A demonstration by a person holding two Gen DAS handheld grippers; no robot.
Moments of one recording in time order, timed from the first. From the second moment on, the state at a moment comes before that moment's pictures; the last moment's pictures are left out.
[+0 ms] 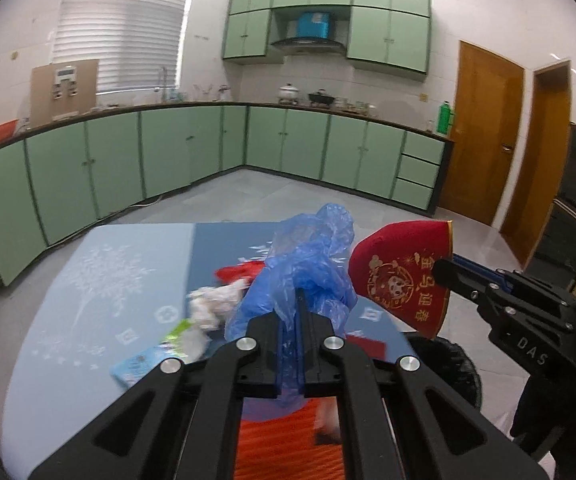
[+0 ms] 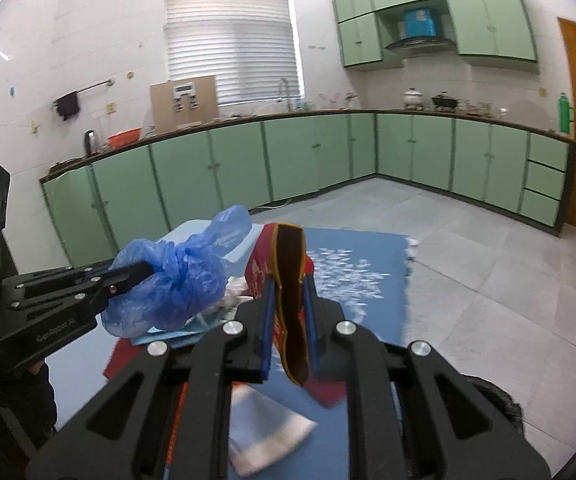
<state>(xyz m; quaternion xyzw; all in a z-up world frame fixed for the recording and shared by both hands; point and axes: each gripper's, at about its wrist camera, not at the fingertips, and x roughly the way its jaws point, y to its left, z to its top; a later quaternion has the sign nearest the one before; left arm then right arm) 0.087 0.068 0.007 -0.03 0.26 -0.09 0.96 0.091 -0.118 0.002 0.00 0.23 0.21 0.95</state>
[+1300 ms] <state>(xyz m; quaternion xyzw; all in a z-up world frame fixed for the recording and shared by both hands) 0.158 -0.177 -0.074 0.00 0.36 -0.28 0.89 0.088 -0.356 -0.112 0.10 0.33 -0.06 0.94</state>
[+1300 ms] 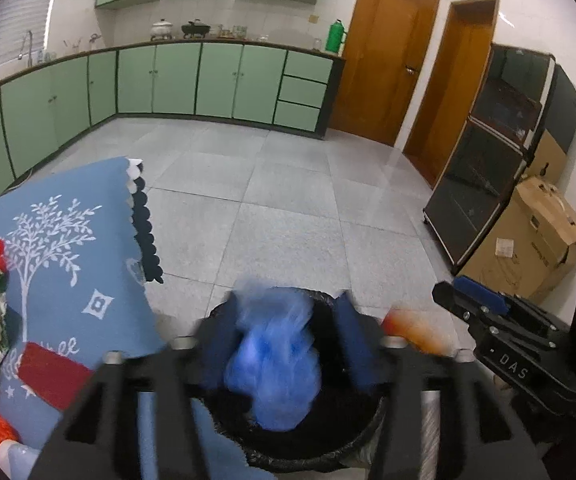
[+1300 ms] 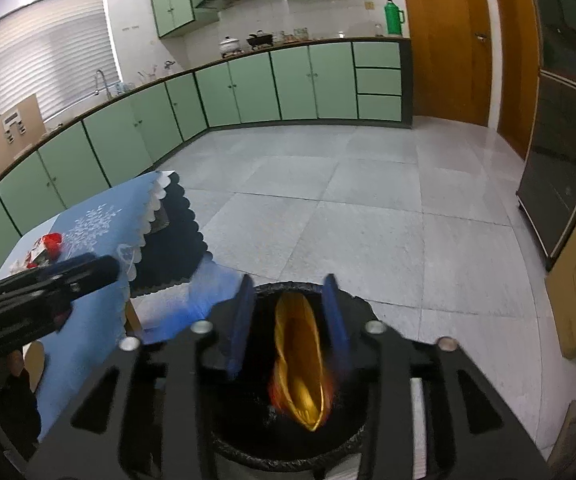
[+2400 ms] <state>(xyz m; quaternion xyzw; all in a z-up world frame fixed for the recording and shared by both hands) 0.054 0.070 -0.063 0.00 0.33 -0.03 0.94 0.060 -0.154 -0.073 0.04 0.26 0.06 0.96</state>
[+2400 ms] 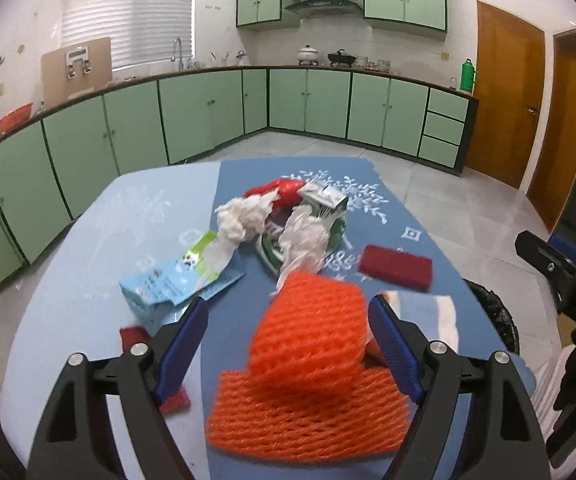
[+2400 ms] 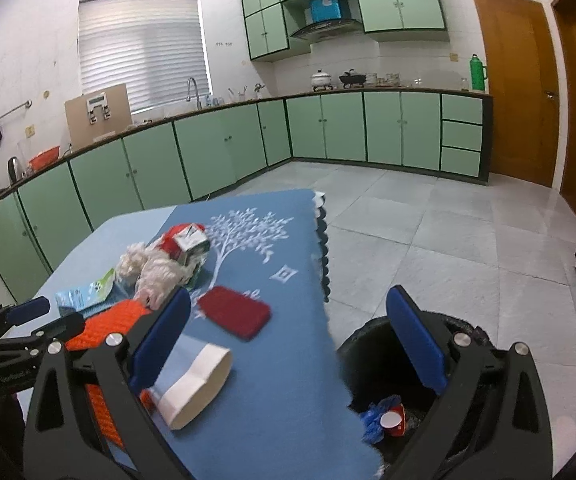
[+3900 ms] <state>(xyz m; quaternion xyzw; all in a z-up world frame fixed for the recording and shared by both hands) 0.040 0.112 -0.087 -0.06 0.32 0.00 0.94 0.074 -0.056 -0.119 -0.04 0.33 0.14 0.93</state>
